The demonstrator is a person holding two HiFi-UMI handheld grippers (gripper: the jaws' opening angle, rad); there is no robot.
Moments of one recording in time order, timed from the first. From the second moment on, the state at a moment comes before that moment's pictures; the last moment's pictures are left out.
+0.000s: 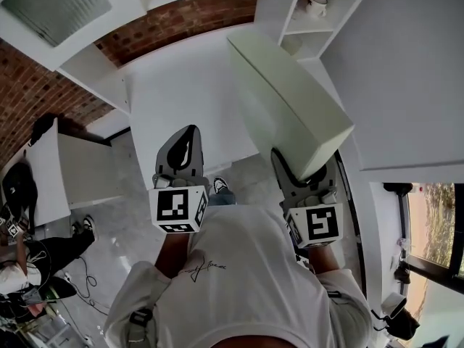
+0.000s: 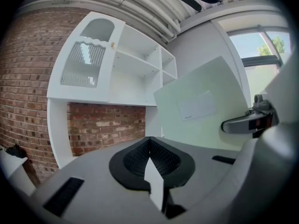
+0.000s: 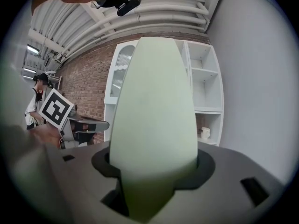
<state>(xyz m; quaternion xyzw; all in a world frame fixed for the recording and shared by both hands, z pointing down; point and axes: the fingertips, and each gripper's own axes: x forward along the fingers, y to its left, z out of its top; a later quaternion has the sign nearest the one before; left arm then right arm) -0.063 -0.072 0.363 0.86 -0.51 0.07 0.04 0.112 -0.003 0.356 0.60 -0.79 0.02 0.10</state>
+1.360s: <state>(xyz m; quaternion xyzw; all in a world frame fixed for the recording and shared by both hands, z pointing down) -0.074 -0.156 0.350 0.87 -0.49 0.02 0.03 0.122 -0.111 0.244 0.58 -0.81 -0.10 0.04</state>
